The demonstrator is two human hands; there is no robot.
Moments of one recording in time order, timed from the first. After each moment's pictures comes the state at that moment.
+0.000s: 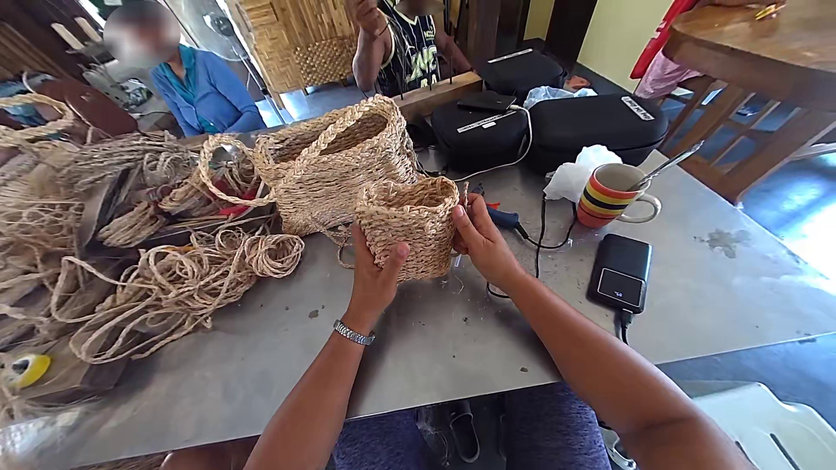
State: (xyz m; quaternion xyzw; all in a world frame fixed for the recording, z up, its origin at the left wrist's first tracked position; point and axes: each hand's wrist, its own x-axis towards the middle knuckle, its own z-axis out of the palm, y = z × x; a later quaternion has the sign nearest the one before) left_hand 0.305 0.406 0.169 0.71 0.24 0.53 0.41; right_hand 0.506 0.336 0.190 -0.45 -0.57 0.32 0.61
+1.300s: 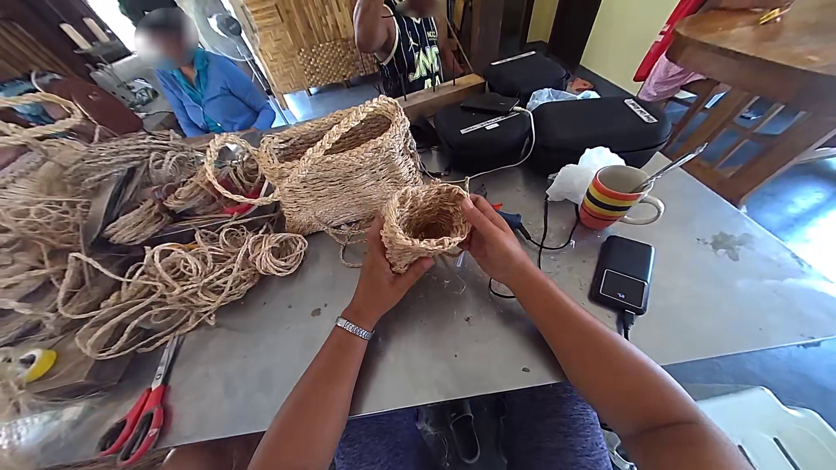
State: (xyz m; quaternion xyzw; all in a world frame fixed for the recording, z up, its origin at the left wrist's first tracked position) left_hand 0.299 0.419 0.160 0.82 0.20 0.48 0.24; right_hand 0.512 0.335 0.196 -0.40 -0.48 0.45 0.64
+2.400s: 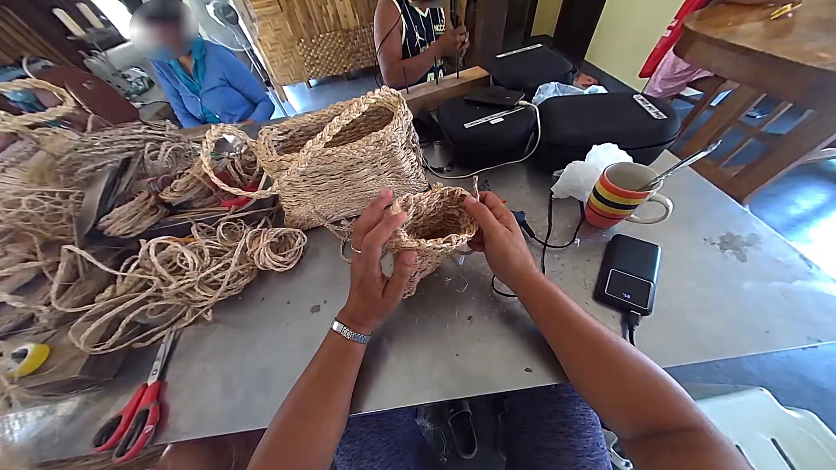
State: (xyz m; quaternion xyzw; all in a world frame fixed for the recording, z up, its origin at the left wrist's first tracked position) left_hand 0.294 0.410 0.186 0.83 0.09 0.54 0.11; right_hand 0.513 0.348 0.192 -0.45 -0.49 0.35 0.66
